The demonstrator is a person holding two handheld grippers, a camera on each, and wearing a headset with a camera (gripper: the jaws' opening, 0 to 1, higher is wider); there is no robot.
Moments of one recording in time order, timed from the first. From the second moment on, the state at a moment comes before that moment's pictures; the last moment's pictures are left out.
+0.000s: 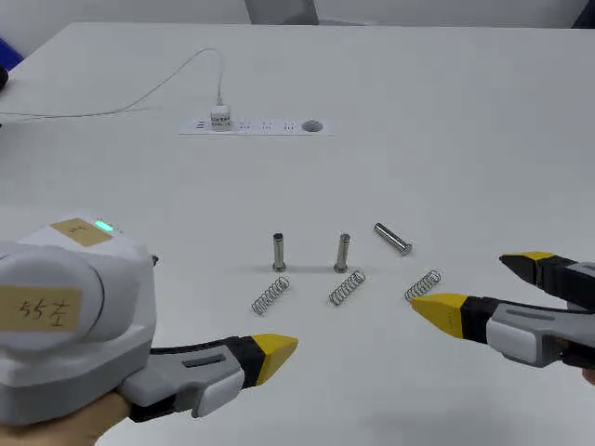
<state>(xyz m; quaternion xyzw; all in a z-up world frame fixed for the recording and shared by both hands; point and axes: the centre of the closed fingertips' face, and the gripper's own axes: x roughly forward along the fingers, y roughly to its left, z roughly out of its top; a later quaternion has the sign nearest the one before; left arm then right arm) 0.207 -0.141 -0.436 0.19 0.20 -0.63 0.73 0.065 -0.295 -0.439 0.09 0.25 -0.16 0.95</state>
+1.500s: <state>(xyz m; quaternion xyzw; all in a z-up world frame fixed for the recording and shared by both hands) 0.208 -0.151 -0.454 0.18 0.22 -0.64 0.72 0.155 -0.371 -0.492 0.07 0.31 -0.11 0.94</state>
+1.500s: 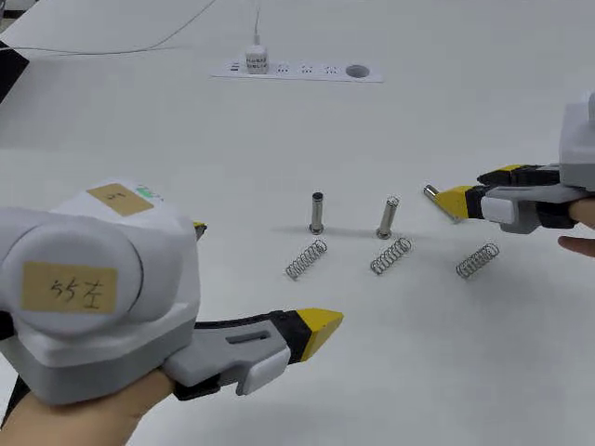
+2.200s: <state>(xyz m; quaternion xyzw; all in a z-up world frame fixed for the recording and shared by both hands) 0.204 -0.158 -0.460 0.19 0.22 -0.64 0.71 0.182 -0.392 -0.534 0.06 0.34 -0.11 0.93</state>
